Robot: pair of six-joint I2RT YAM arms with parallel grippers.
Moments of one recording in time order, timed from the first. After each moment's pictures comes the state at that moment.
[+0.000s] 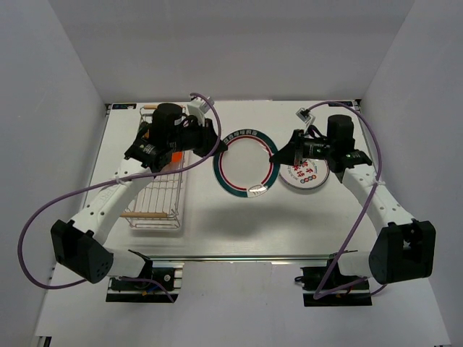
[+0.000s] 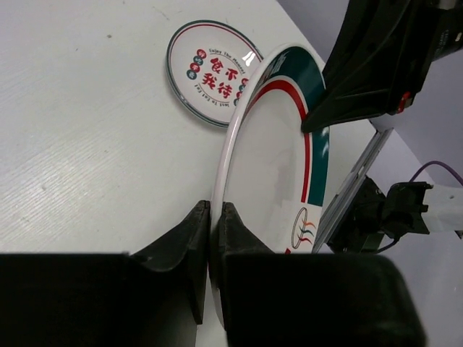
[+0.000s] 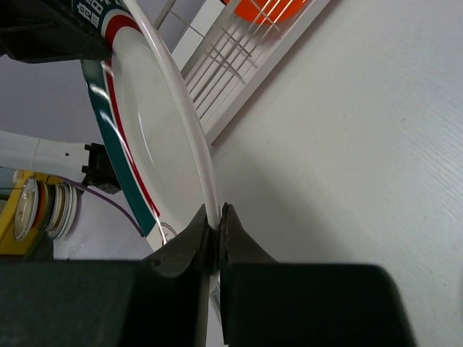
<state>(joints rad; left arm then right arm) -0.48 1.35 1.32 -0.38 0.52 -0.27 0.20 1.31 1.03 -0.19 -1.01 0.32</state>
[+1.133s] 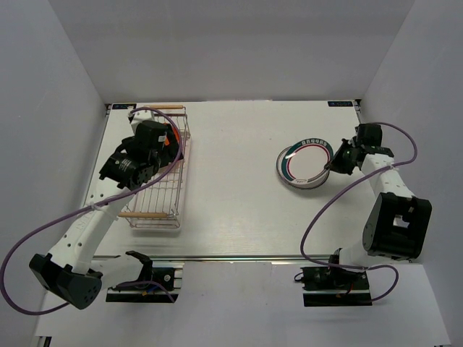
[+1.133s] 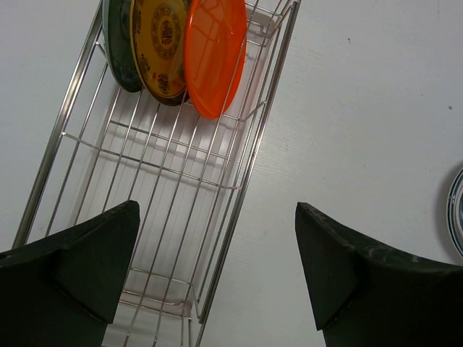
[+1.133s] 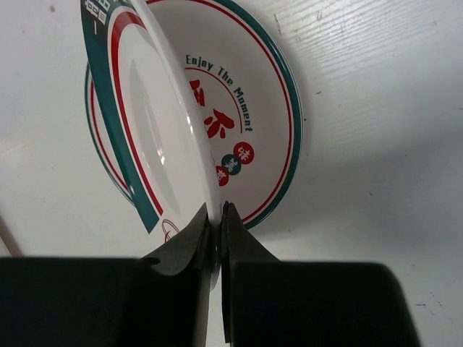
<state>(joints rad) -0.46 1.16 1.30 -0.85 -0.49 -0.57 -0.15 1.47 1.06 -0.53 -0.27 0.39</state>
